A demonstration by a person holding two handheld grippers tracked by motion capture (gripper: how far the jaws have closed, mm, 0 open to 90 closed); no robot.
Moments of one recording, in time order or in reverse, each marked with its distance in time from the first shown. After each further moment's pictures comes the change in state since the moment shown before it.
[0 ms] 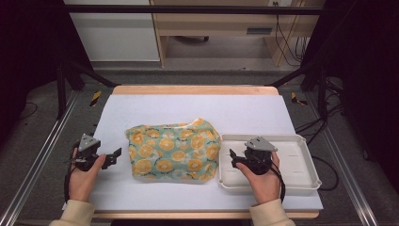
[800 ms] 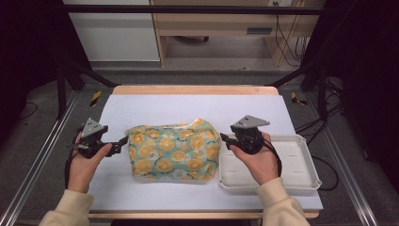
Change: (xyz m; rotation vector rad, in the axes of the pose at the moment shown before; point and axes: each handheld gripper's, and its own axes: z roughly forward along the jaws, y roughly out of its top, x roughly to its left) left arm -0.019 0.065 -0.009 -0.056 -0.091 0.112; right arm 0.008 0.080 0.002 0.018 0.225 -0.105
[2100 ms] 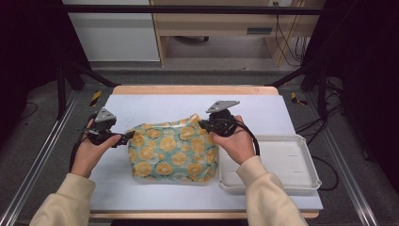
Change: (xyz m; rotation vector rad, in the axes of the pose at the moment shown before) left arm 0.005 0.021 0.036 0.151 -0.072 0.077; right arm 0.023 0.046 0.049 0.026 0.203 -0.073
